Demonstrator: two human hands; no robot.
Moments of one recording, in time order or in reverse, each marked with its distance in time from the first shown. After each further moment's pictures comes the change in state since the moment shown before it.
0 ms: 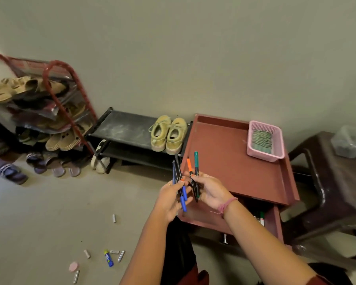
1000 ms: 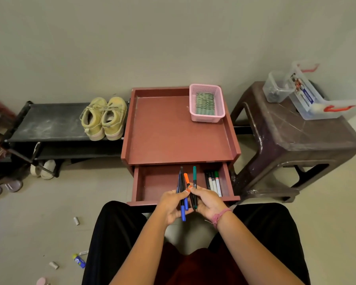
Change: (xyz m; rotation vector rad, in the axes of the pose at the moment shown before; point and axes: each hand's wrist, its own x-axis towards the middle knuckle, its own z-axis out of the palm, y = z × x) left_hand 0.011 -0.140 0.095 0.396 -0.108 -0.354; right_hand -0.063 0.057 -0.169 0.255 0.352 0.050
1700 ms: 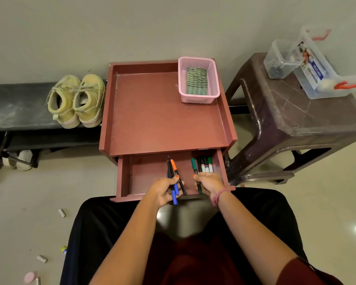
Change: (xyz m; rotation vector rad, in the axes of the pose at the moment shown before) left_hand 0.080 0.004 0.001 -0.036 0.029 -0.160; right_hand 0.082 -0.017 -0.053 -0.482 0.392 -0.037
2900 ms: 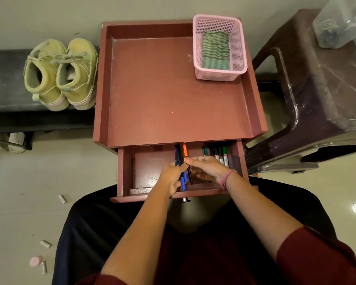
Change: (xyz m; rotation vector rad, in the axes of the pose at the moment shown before) left_hand 0.094 0.002 -0.012 0.028 0.048 0.055; right_hand 0.065 -0.018 0.035 -0.105 -0.407 0.039
